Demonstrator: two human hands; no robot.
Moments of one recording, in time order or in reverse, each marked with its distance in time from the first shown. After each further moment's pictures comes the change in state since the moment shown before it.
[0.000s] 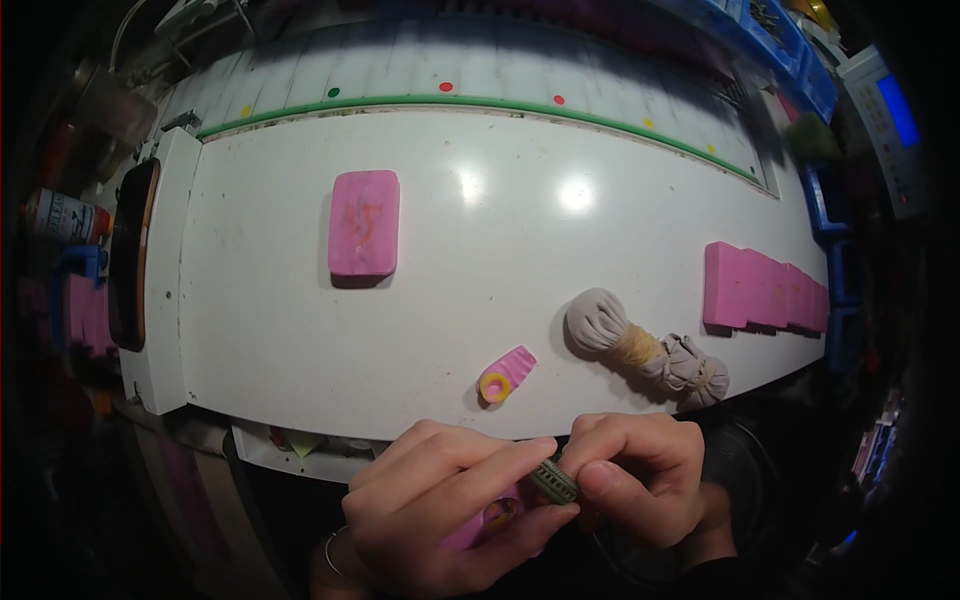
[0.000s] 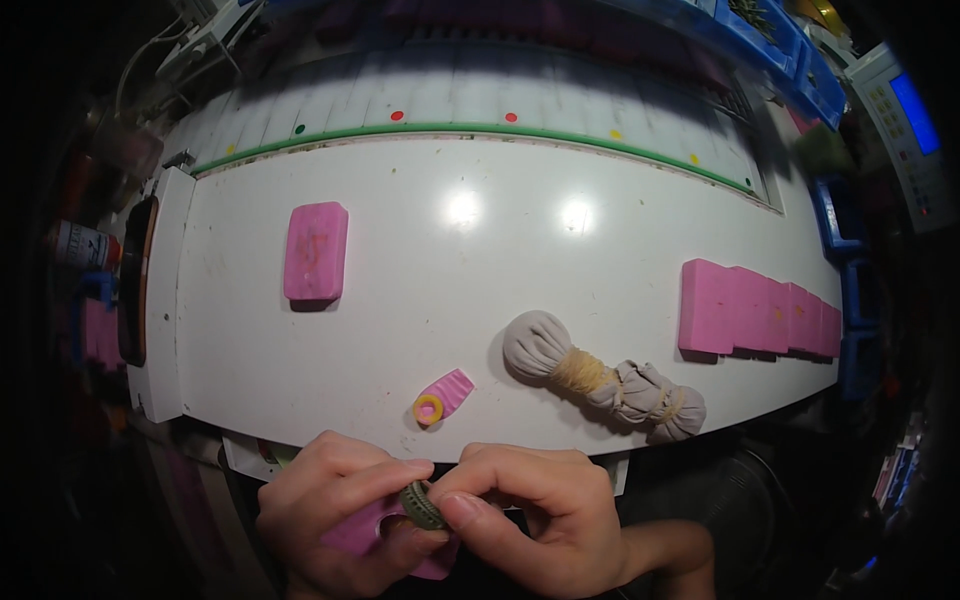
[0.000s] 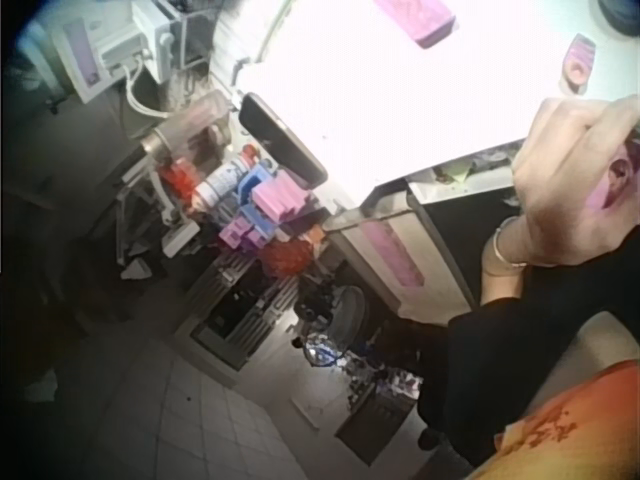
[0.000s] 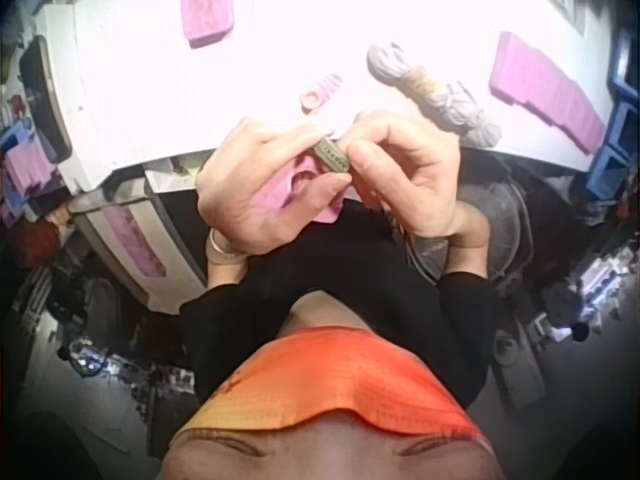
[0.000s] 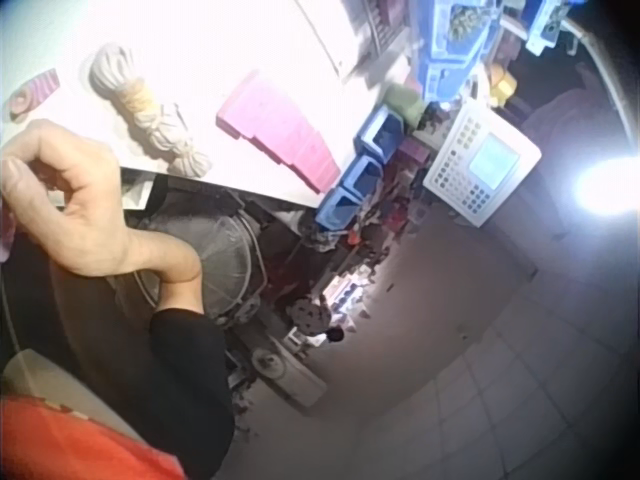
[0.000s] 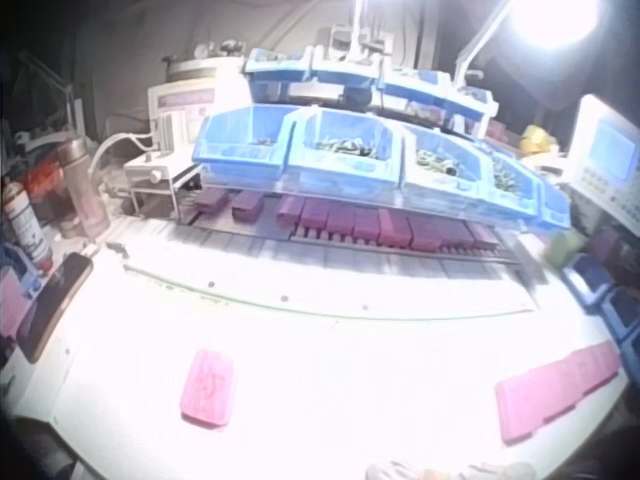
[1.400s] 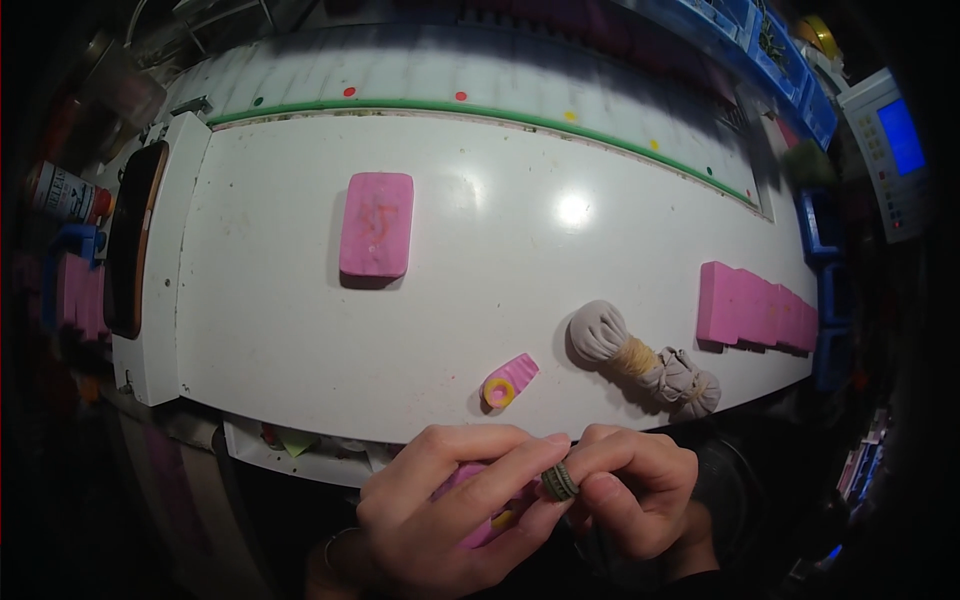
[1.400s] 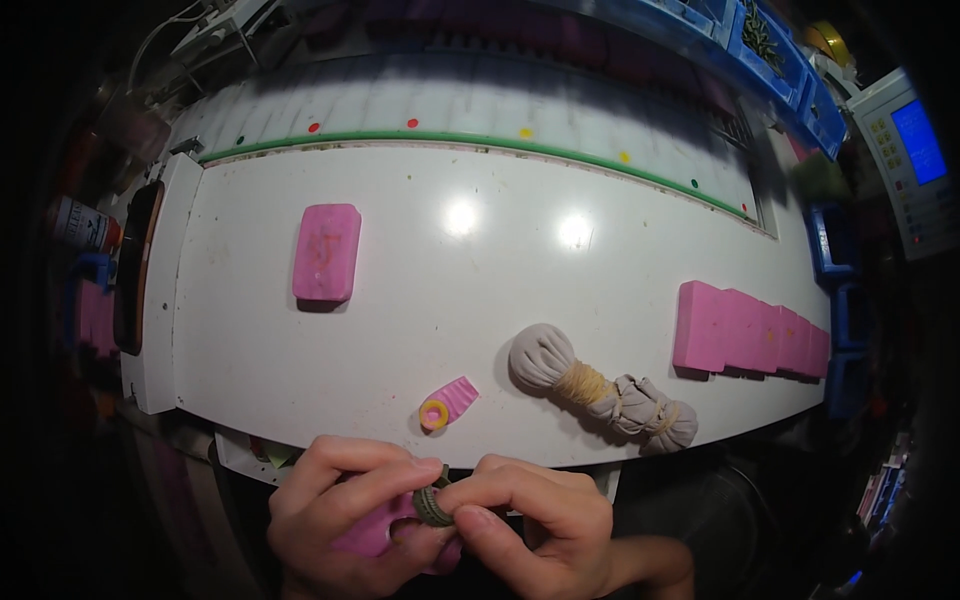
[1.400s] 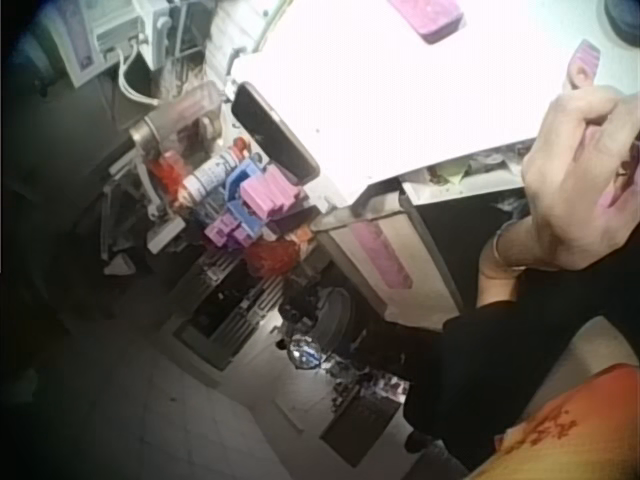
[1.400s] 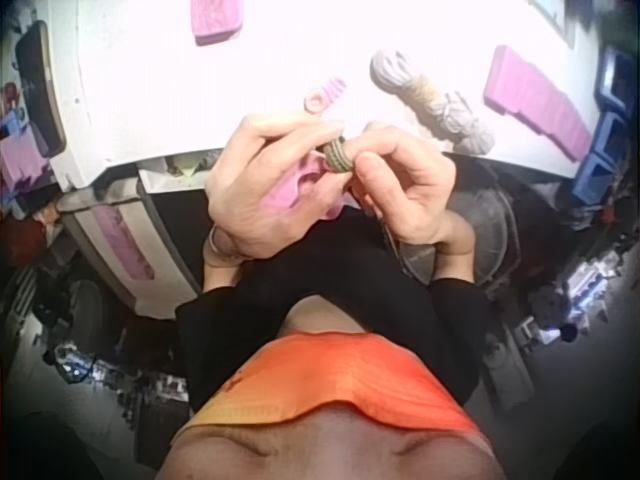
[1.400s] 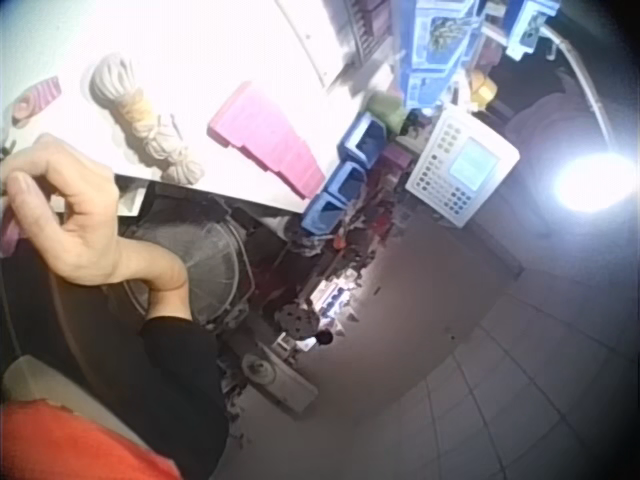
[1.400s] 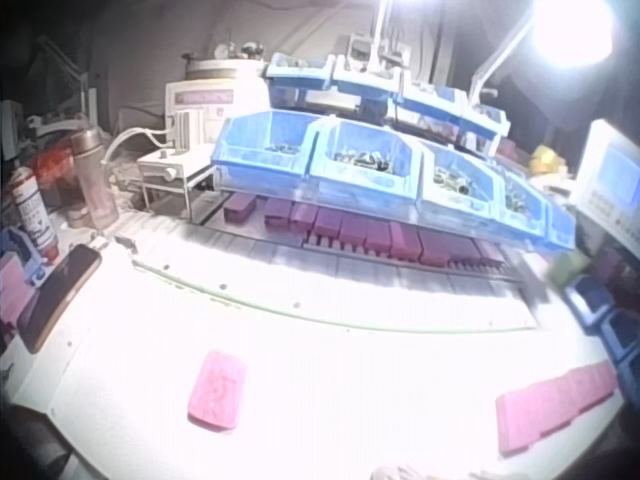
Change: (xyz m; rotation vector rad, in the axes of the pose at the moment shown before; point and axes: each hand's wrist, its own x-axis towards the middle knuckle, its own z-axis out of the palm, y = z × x) left_hand -0.005 0.007 0.007 -0.199 0.193 -0.174; right_hand -0.003 0.007 0.010 -0.098 0.027 -0.173
